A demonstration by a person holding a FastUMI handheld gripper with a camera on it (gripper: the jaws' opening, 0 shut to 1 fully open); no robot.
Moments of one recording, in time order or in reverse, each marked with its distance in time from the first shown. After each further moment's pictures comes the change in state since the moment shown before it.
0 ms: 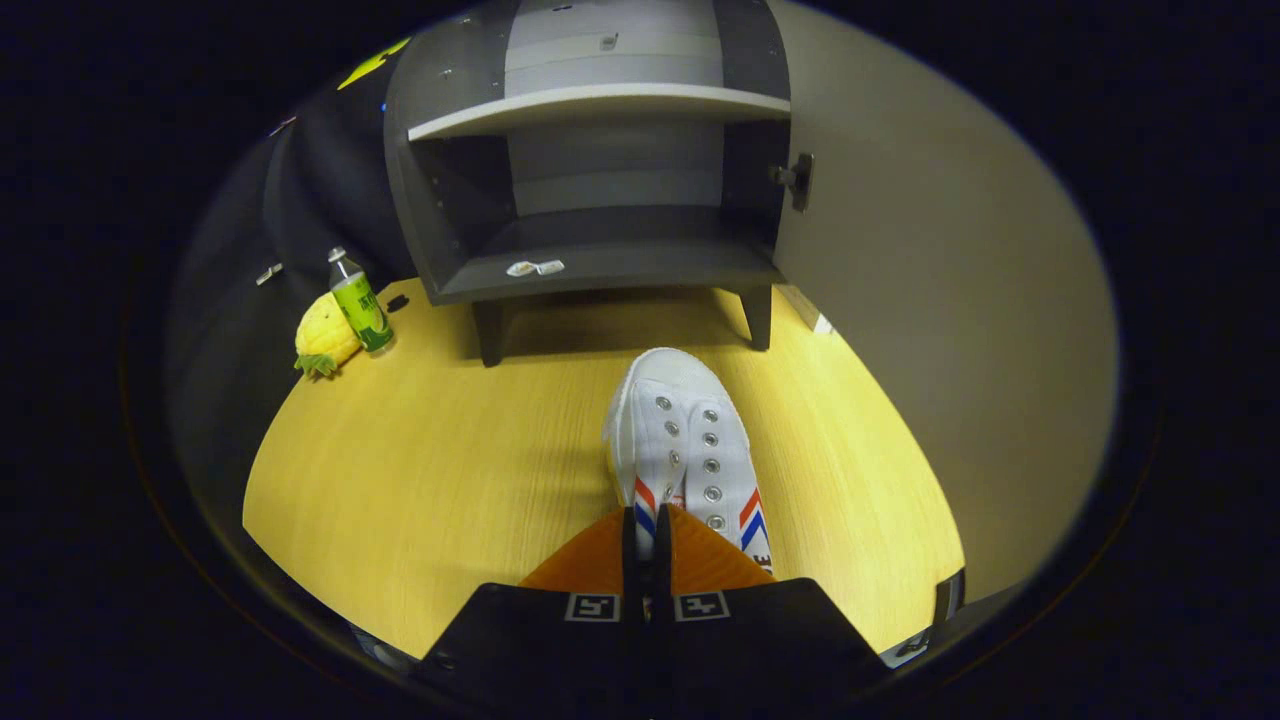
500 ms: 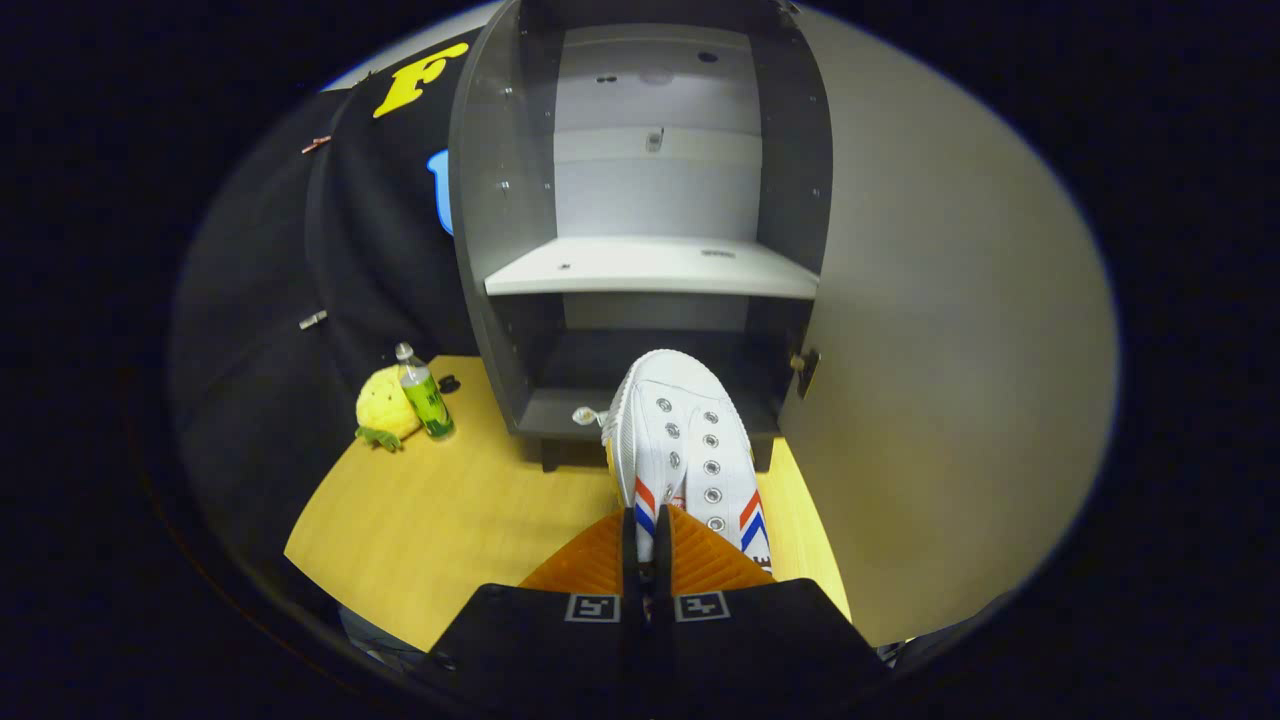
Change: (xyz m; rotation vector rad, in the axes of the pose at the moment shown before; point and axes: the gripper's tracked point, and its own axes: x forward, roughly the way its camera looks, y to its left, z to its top) arm -0.098 0.036 0.150 -0.052 -0.212 0.063
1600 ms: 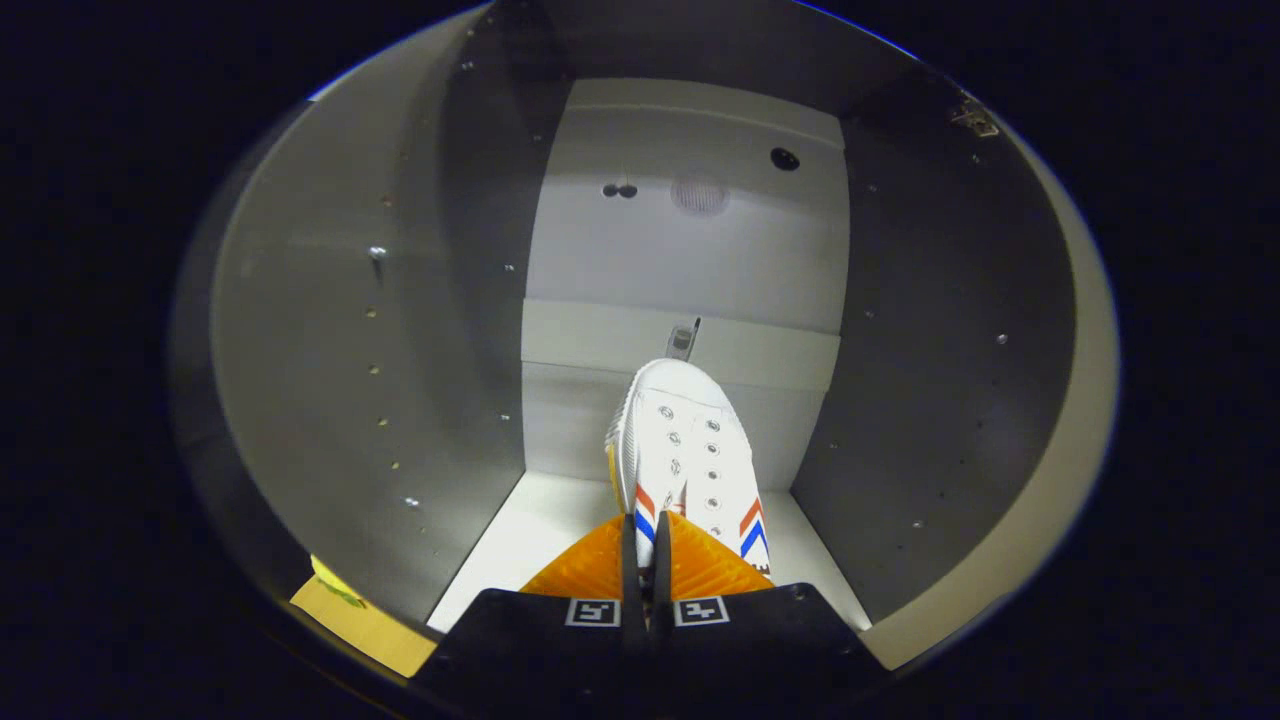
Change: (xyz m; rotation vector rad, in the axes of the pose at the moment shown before) arm 0.189 0.013 0.289 -0.077 -0.293 -0.044
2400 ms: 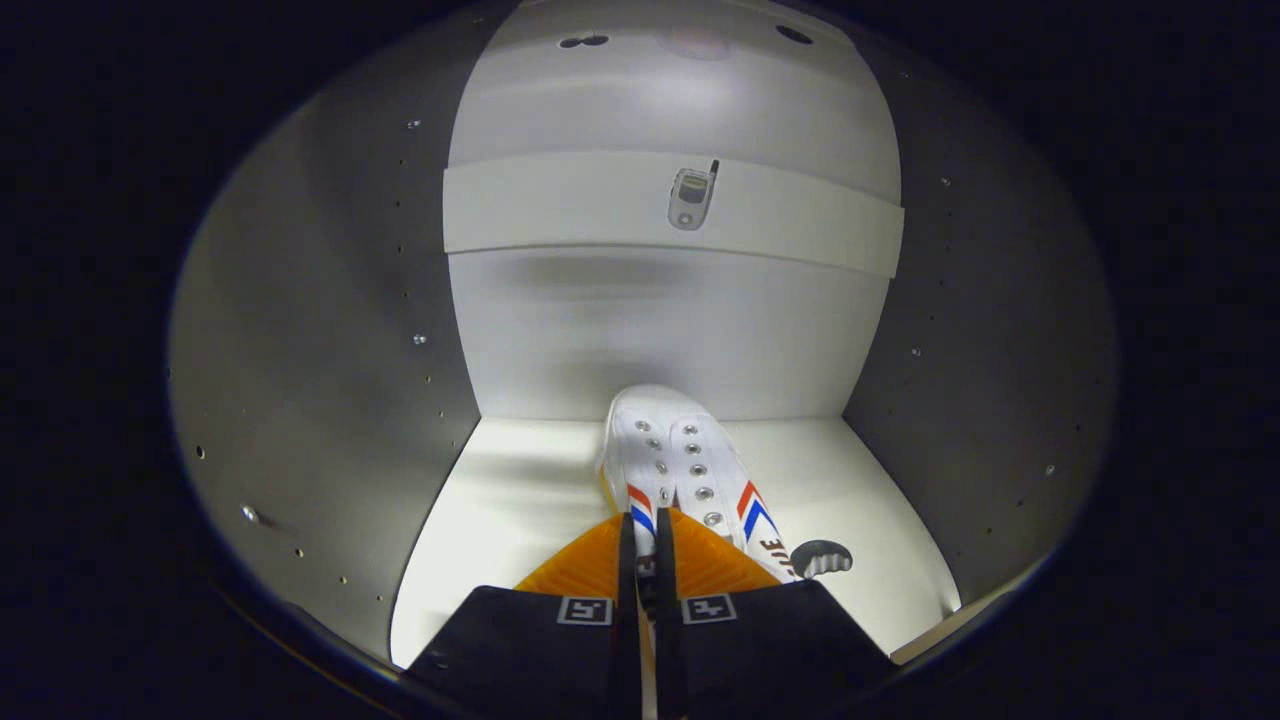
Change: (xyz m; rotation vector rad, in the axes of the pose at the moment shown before) arm 0.079 0.006 -0.077 0.086 0.257 -0.047
